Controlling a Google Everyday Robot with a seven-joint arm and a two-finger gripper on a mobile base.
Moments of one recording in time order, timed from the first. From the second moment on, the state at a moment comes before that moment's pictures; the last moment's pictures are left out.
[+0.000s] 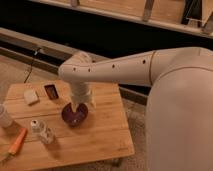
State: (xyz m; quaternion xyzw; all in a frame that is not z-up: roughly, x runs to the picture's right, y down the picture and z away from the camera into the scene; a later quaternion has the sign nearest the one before) arm -0.104 0.099 0.704 -0.26 0.23 0.64 0.68
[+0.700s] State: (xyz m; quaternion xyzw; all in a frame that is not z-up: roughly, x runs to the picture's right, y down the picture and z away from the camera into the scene) arm -0.136 0.068 0.694 -0.25 0.20 0.60 0.74
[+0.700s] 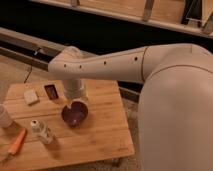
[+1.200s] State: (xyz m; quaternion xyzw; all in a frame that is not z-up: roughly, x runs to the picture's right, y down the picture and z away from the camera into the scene) arm -0.182 0.055 0.703 -0.26 0.18 0.57 0.76
